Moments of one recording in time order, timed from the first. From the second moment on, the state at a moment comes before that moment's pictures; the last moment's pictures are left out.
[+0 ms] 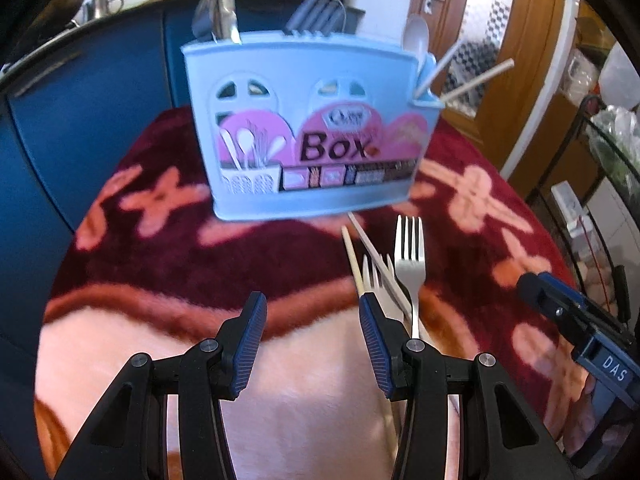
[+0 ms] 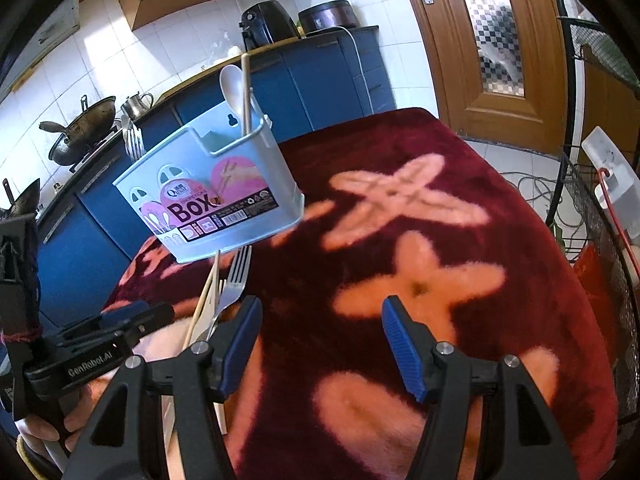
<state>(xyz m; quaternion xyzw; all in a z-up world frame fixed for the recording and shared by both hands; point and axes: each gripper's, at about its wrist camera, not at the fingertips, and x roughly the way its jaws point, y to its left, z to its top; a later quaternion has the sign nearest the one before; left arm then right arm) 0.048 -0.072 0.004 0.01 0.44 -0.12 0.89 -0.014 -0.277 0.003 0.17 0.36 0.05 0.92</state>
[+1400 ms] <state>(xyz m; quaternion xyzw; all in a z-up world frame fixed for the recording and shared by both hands) 0.081 -0.093 -0.015 0.05 0.44 -0.09 0.89 -0.011 -0.282 -0.011 0.19 0.37 0.05 0.91</state>
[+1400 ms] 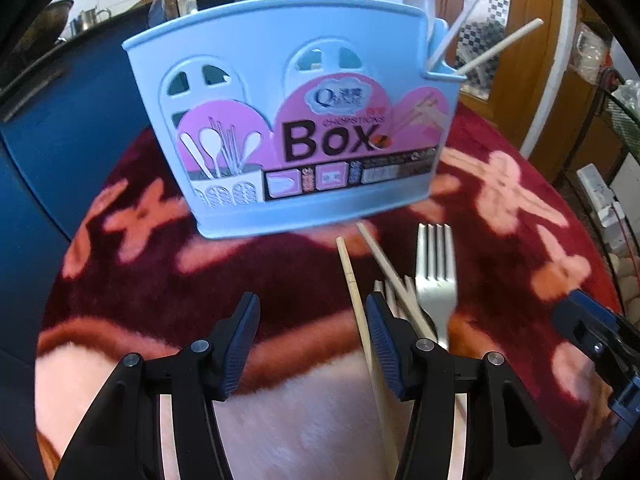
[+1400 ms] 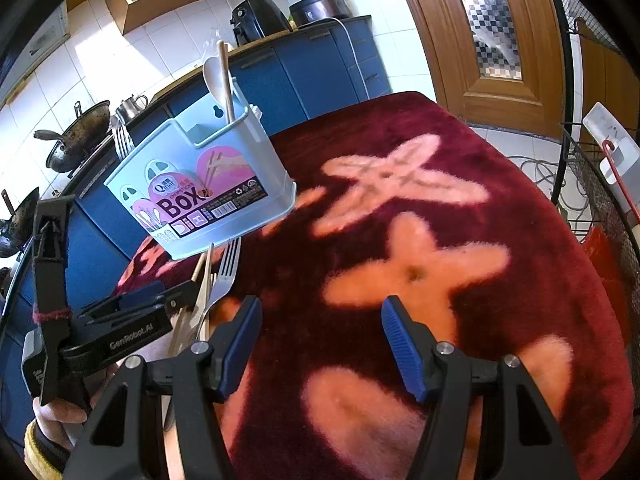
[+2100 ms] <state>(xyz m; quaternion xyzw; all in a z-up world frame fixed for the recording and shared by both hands) 0.097 -0.086 -0.013 0.01 0.46 -0.13 0.88 -0.003 -0.275 -0.007 0.18 0.38 0.07 0.91</state>
